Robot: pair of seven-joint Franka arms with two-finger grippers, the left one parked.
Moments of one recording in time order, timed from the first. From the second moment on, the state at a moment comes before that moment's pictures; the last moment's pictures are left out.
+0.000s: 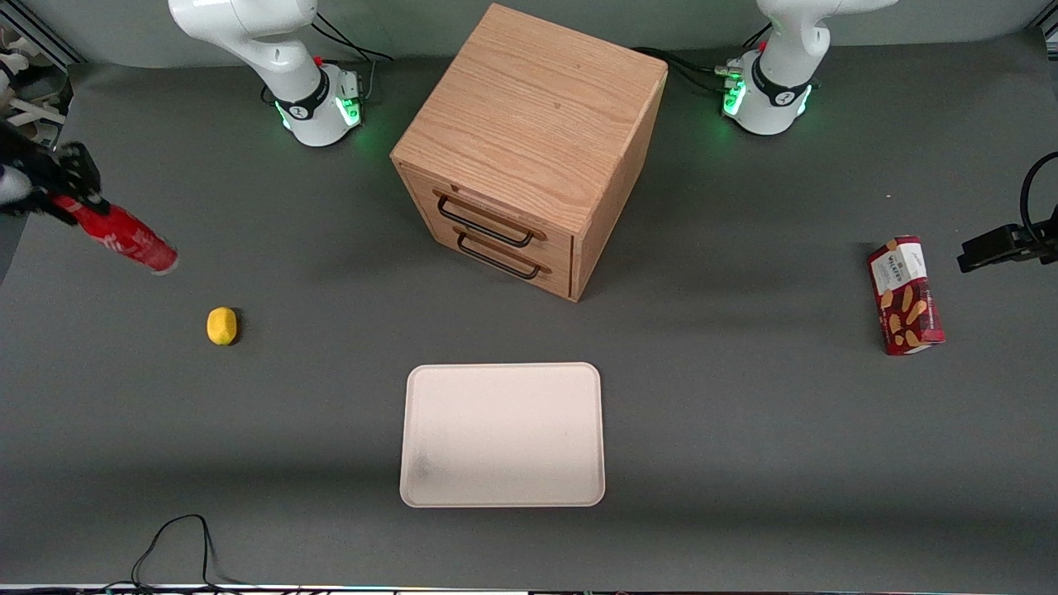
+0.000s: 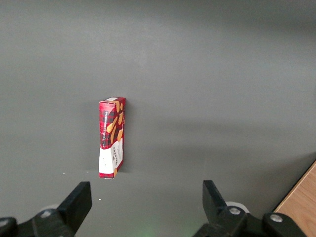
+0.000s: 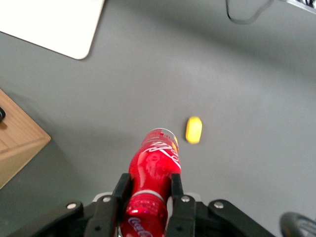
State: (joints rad) arm 0.14 -0.05 -0.13 -1.57 -0.02 1.54 -0.35
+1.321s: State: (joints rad) arm 0.46 0.77 -0.13 -0.73 0.03 1.67 0.07
